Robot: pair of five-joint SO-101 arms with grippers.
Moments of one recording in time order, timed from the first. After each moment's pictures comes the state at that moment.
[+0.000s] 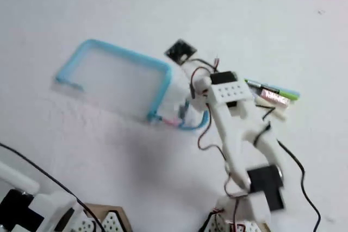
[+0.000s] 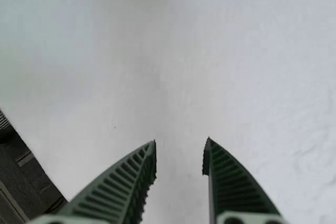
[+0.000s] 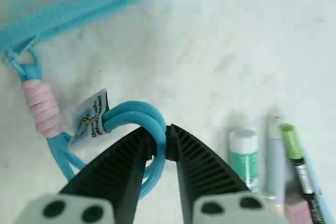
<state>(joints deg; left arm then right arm) -67.1 -9.2 -3.3 94.0 -3.4 -16.2 -7.5 25.0 55.4 35.1</state>
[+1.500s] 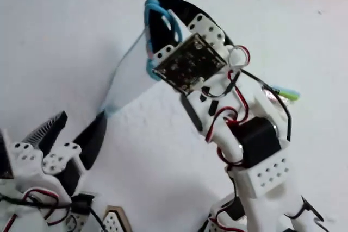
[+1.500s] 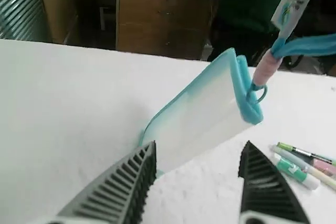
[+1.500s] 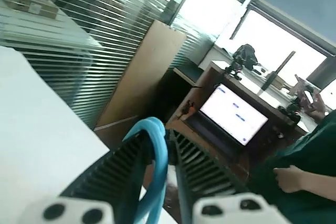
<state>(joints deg) 1.9 -76.9 15.8 93.5 17.2 -34.6 -39.0 6.2 37.8 32.9</state>
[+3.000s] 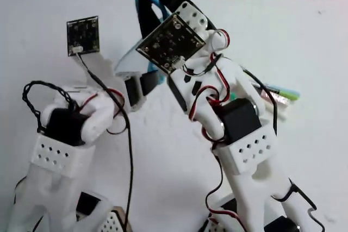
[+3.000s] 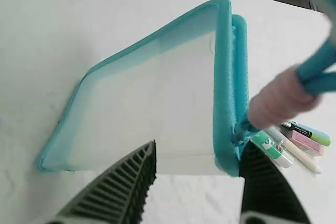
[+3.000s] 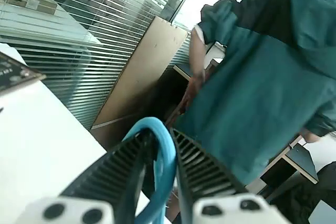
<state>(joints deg) 13.9 -42.1 25.2 69.6 31.1 -33.1 -32.6 6.0 30.9 32.9</state>
